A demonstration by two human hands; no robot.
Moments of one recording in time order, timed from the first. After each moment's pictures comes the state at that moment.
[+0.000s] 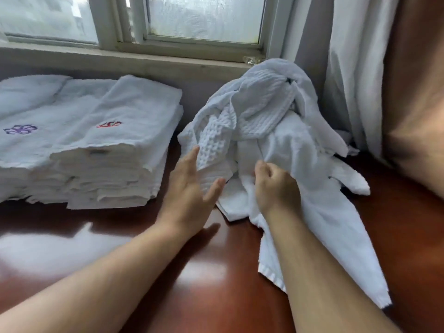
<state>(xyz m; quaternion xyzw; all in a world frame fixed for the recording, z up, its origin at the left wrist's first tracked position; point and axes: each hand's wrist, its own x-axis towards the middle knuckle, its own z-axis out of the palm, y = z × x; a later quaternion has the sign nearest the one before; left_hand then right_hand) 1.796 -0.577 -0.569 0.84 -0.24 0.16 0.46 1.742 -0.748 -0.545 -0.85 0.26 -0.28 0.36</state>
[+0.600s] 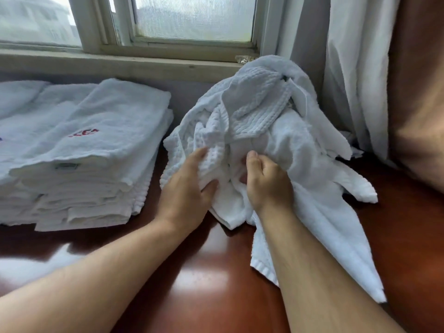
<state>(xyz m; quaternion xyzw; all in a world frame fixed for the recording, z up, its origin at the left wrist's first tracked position) 1.827 -0.604 -0.568 0.84 -0.27 0.18 0.44 1.777 -0.765 -0.549 -0.85 0.19 -0.33 0.37</state>
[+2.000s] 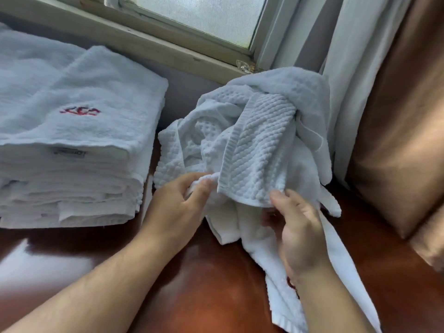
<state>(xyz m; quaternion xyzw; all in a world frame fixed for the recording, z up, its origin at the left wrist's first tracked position) 1.813 -0.564 -0.560 0.68 -0.26 -0.04 0.68 1.697 -0.728 -0.531 -0.72 0.14 -0.30 0.61</state>
